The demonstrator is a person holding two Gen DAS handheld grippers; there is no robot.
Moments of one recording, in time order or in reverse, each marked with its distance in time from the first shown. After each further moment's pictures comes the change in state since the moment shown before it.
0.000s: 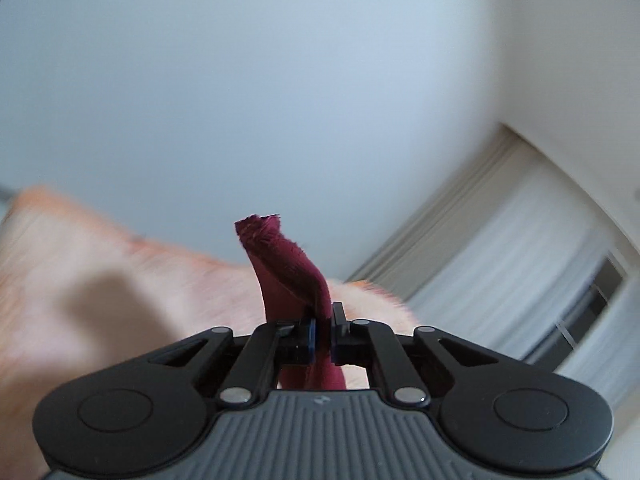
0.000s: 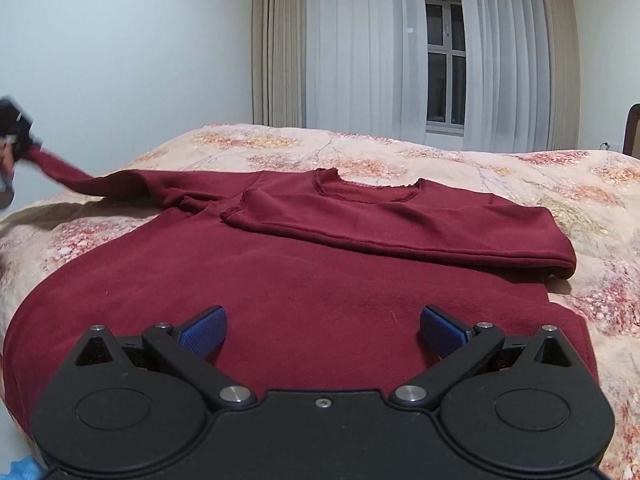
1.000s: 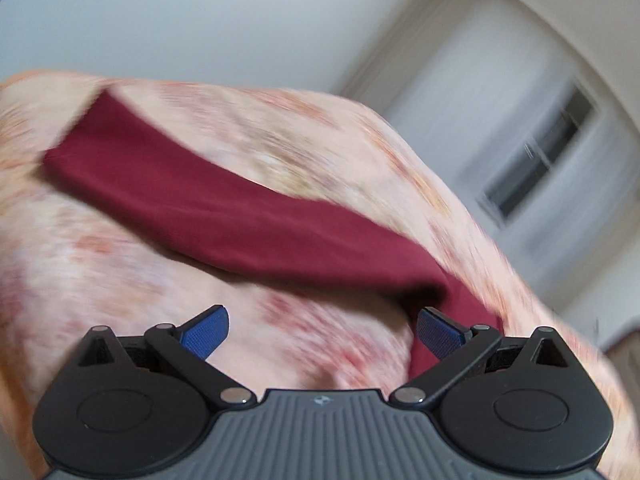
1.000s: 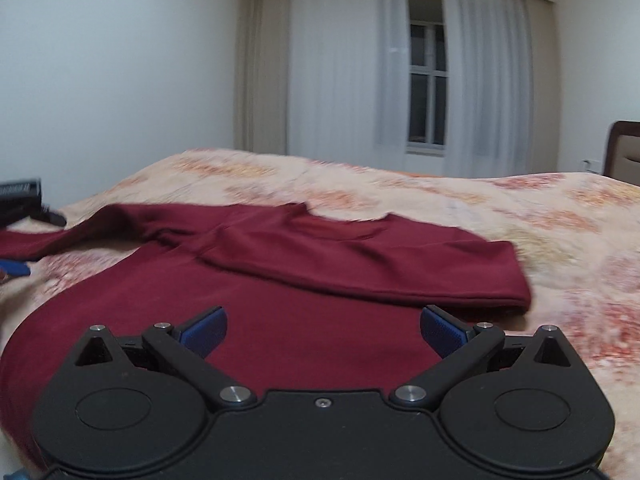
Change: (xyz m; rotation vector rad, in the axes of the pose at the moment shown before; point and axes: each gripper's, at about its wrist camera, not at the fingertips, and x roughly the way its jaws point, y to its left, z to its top) left arm -0.092 0.030 -0.073 0.139 0.478 -0.017; right arm -0.019 -0.007 0.022 -0.020 -0.049 -0.039
